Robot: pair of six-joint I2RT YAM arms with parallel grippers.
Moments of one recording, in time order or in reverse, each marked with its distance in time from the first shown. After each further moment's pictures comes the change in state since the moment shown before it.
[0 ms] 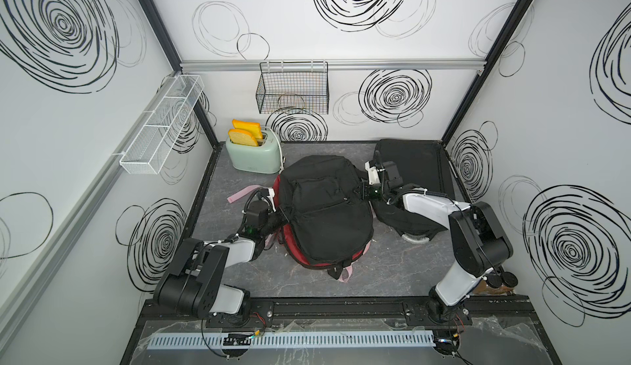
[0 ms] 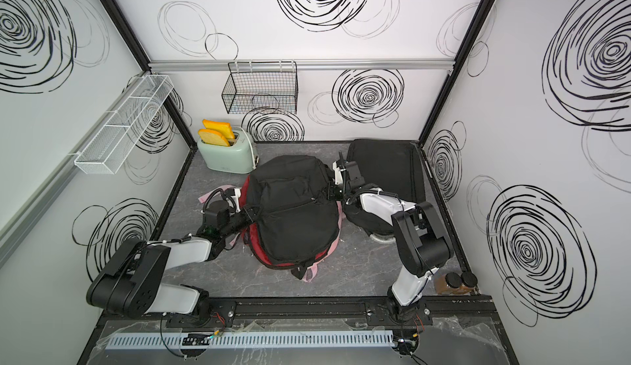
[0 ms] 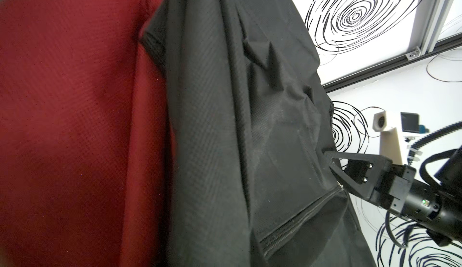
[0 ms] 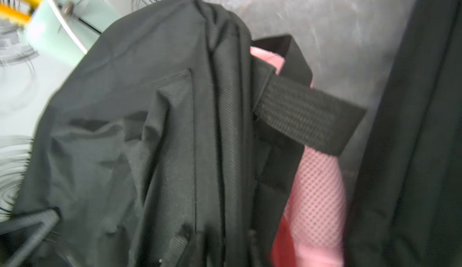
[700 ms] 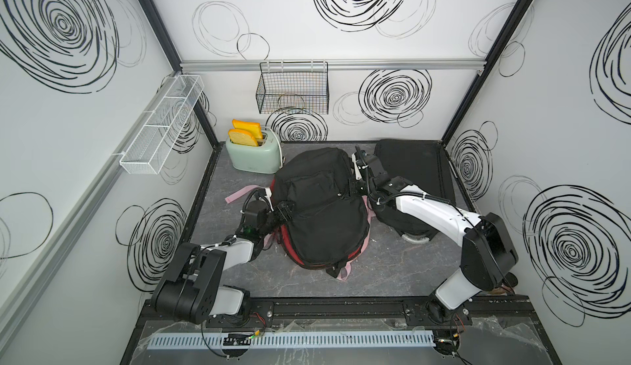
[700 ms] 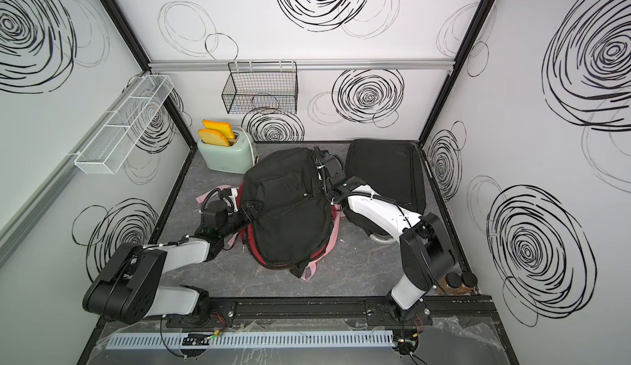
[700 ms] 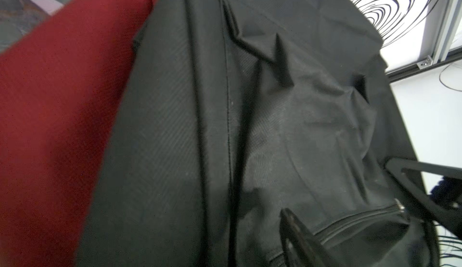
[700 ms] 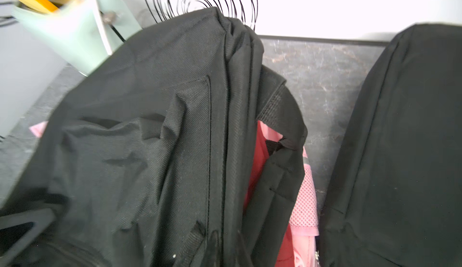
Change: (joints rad) left arm 0.008 -0.055 -0.003 -0.057 -0.051 0.008; right arm 0.212 -0.121 0.204 -0.273 0.360 -0.066
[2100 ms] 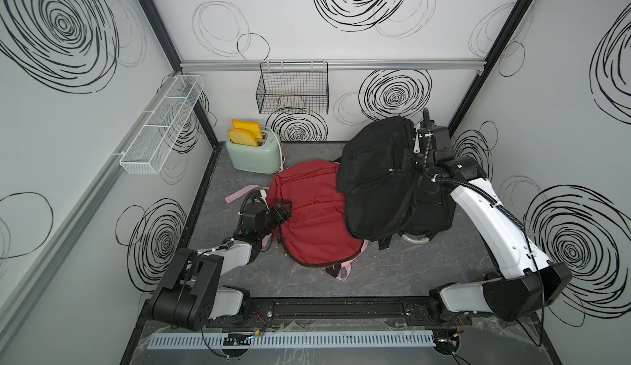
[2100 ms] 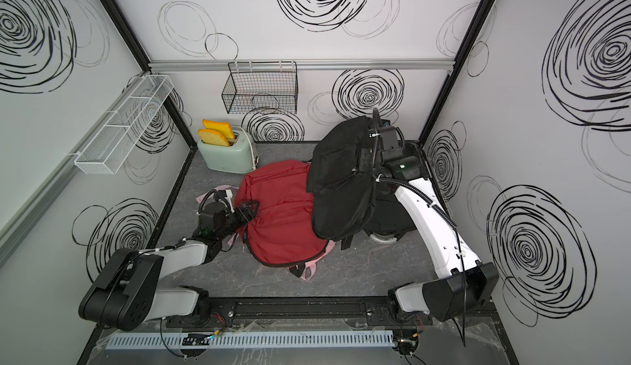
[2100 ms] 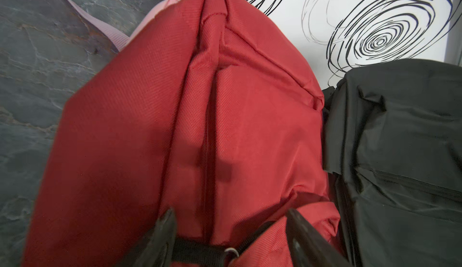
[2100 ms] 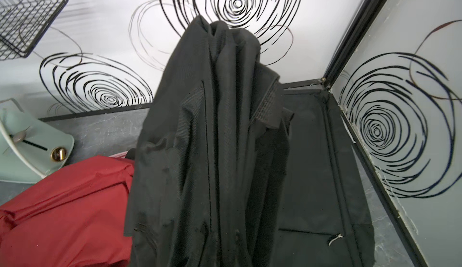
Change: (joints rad) left arm 0.020 -0.017 -0.019 -0.015 -0.064 0.000; right arm -0.389 -0.200 0.290 -0.441 0.117 -0.029
